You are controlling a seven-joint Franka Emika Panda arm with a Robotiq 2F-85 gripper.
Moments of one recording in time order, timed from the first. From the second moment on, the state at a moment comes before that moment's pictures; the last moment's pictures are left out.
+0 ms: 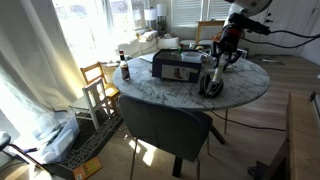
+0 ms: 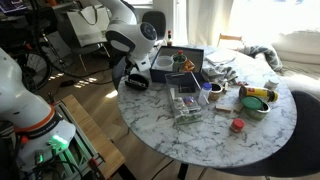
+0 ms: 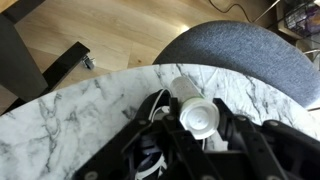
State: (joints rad) arm -0.15 0.06 -0.14 -2.44 0.79 2.07 0.06
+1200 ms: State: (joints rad) arm -0.19 0.20 -0.17 -2.43 0.92 2.14 0.06
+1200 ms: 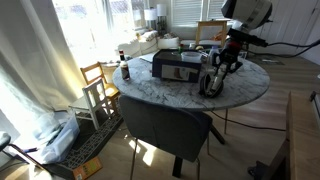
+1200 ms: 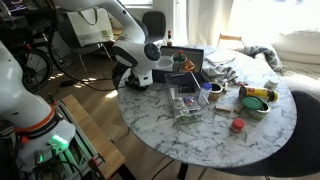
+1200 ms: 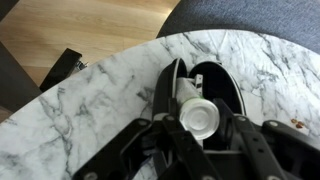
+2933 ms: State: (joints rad) arm -0.21 -0.40 -0.03 -2.44 -0.09 2.14 0.48
